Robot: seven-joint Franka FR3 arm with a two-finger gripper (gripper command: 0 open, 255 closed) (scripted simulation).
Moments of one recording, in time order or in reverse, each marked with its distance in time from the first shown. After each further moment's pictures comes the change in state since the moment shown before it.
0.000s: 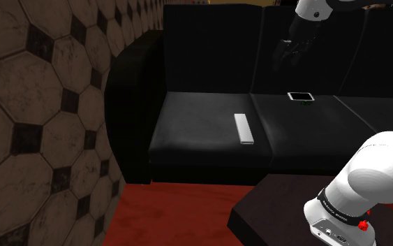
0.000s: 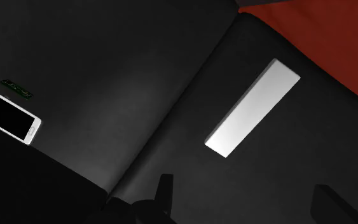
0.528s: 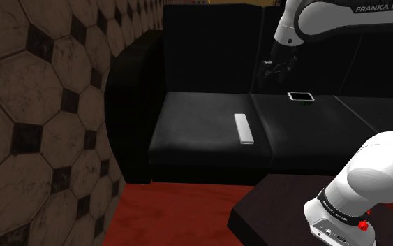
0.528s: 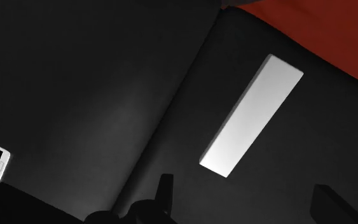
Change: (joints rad) arm -0.016 0.095 0.031 -0.108 0.027 0.142 0.123
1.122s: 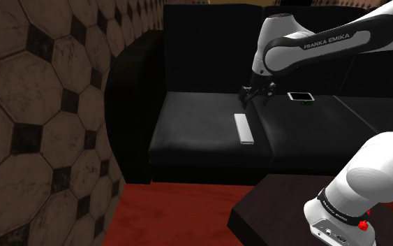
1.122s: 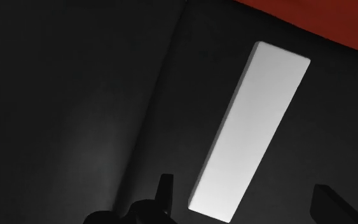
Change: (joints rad) arm -0.016 0.215 0.041 -0.098 0.041 0.225 0.177
